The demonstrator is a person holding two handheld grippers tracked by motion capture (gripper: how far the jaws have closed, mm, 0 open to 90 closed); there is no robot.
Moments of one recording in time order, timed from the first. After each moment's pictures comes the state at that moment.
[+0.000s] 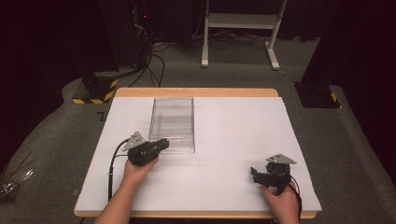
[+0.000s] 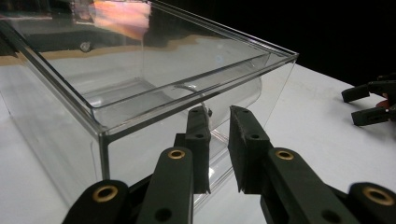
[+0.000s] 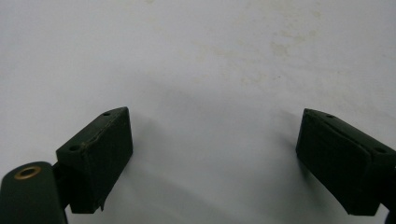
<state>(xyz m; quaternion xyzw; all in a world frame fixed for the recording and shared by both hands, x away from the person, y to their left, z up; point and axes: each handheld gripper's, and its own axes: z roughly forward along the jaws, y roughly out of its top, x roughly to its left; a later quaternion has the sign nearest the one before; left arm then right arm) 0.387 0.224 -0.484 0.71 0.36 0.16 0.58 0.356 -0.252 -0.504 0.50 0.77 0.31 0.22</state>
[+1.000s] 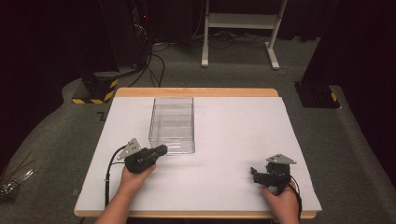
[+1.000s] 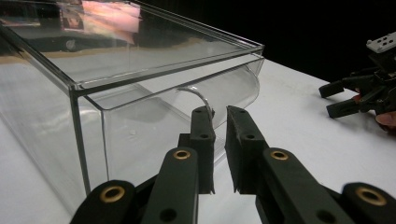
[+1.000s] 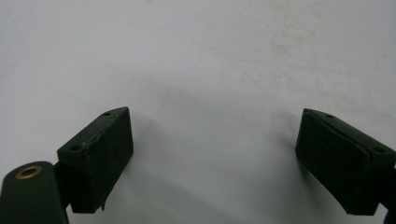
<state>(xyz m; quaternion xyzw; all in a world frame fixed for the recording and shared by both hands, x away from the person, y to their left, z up) 0.364 0.230 -0.488 0.71 0.34 0.15 0.60 0.356 -0.252 -0.504 0.50 0.77 0.31 0.22</state>
